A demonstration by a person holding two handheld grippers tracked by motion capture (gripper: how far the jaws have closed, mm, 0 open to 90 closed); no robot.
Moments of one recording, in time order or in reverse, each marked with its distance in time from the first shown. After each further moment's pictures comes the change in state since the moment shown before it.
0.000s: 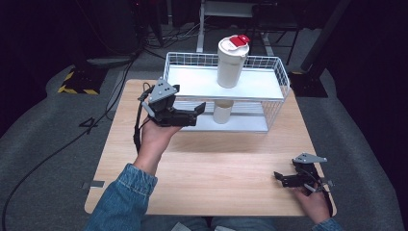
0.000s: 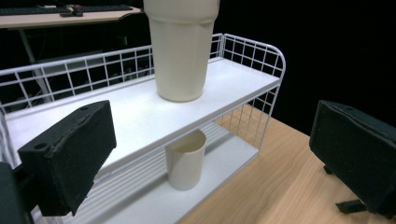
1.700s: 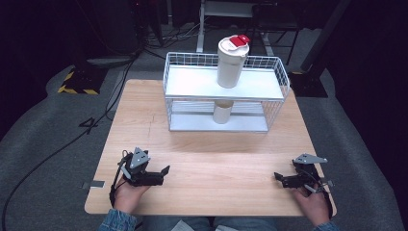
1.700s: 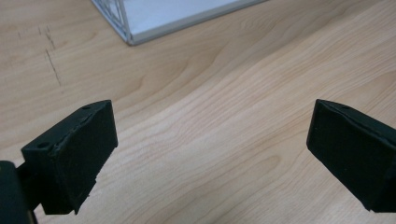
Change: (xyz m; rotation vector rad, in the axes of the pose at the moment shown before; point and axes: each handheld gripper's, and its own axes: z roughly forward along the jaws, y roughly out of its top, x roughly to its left) left arm 0.030 -0.209 -0.046 0.339 0.135 -0.049; right arm 0.001 -0.001 -0.001 0.000 0.003 -0.002
